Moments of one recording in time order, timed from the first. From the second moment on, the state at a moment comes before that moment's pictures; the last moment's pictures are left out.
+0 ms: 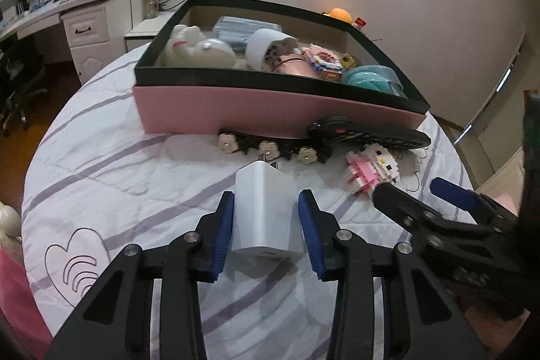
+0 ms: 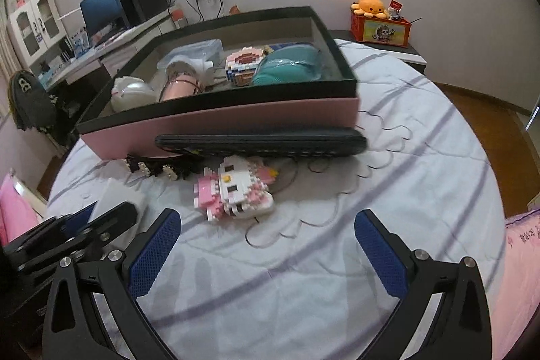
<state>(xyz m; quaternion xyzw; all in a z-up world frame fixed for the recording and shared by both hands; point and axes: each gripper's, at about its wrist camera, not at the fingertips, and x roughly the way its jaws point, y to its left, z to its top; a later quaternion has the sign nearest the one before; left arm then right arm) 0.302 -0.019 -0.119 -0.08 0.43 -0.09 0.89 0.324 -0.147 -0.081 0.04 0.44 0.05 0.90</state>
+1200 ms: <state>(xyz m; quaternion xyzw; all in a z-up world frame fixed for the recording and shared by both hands) 0.279 0.001 -0.111 -0.09 0.43 -0.09 0.89 0.300 -0.126 -0.073 0.02 0.43 0.11 0.90</state>
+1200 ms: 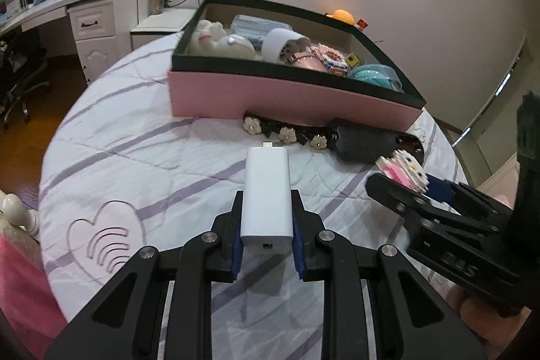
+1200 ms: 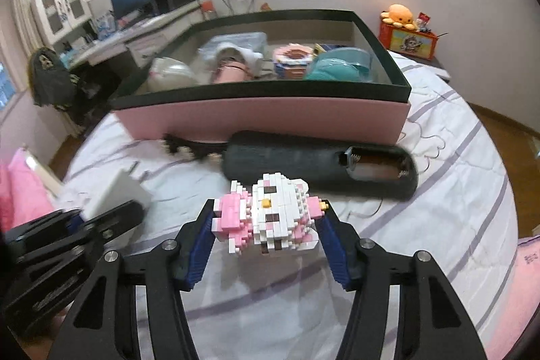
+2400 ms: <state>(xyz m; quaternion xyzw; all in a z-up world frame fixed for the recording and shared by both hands) 0.365 0.000 -0.007 -0.05 0.34 -0.10 0.93 0.358 -0.138 0.029 0.01 0.34 0.12 0.93</state>
